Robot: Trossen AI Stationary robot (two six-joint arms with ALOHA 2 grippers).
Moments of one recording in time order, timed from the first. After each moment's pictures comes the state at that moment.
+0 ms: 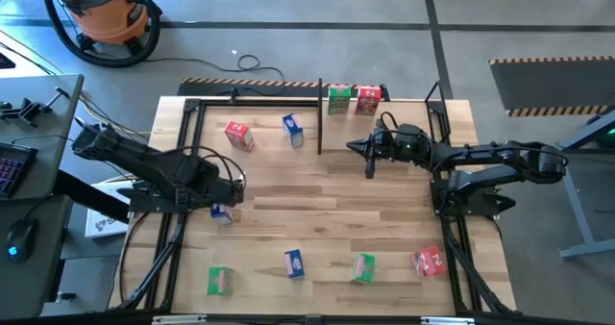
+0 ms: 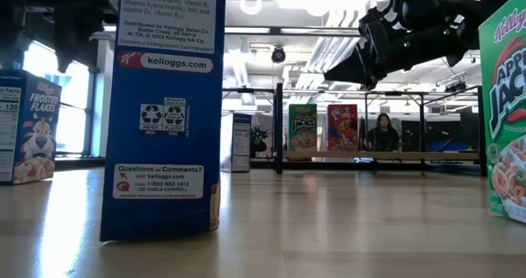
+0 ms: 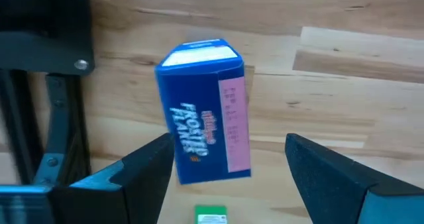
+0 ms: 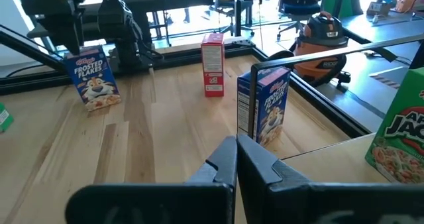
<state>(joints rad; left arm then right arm) -0.31 1.19 0.99 -1.30 0.00 -1.97 -0.34 1.15 0.41 0.54 -0.10 0.03</state>
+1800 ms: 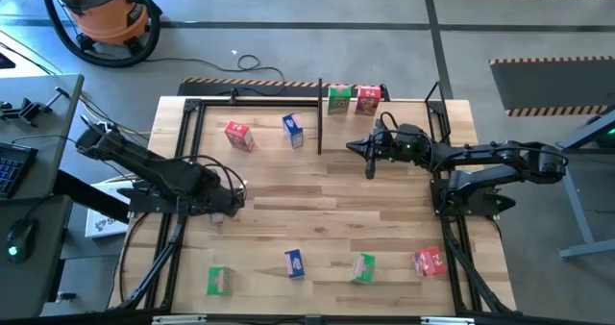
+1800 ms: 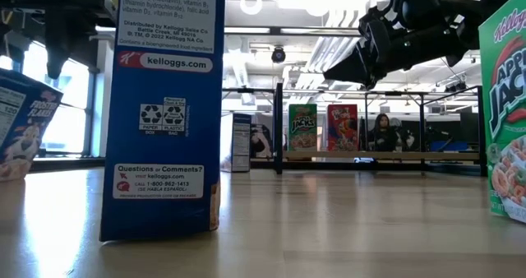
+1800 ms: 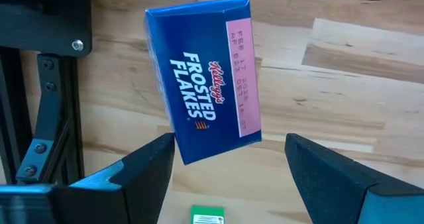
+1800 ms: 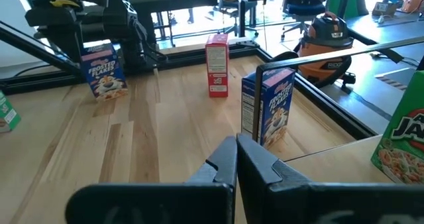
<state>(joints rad) -0.39 1.22 0.98 -1.27 -0.01 -2.09 -0.34 1.15 0.41 0.54 -0.11 0.03</state>
